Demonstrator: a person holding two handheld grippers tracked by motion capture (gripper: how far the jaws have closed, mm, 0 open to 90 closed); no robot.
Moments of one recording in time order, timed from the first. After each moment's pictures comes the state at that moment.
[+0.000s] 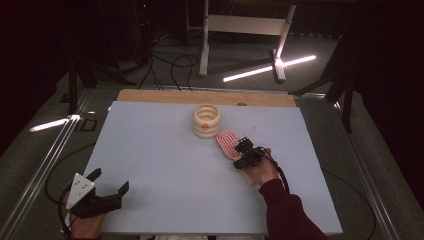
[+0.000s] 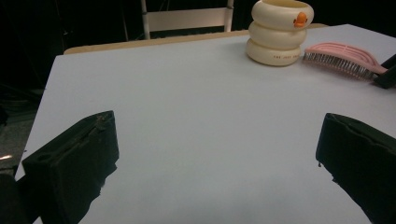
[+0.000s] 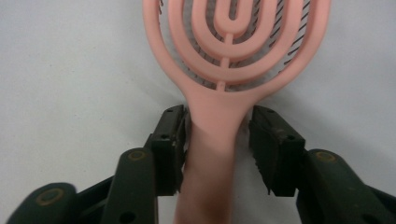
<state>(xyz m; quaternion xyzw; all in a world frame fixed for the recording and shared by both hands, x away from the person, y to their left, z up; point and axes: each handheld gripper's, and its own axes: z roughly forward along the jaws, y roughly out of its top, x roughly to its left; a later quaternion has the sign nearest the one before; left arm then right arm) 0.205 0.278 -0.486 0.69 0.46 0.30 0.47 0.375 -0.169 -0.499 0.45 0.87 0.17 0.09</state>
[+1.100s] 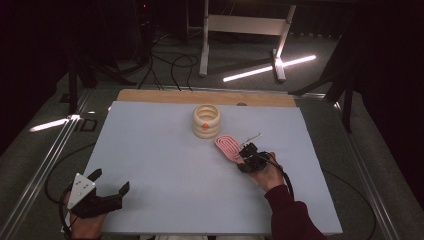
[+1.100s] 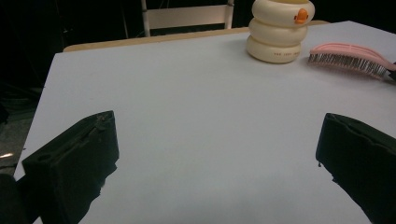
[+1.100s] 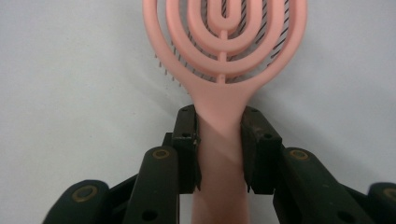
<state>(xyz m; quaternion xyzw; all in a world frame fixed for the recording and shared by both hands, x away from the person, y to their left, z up) 0.205 0.276 -0.487 0.69 0.46 0.30 0.47 0.356 -0.181 -0.494 0.42 0.88 0.20 0.11</state>
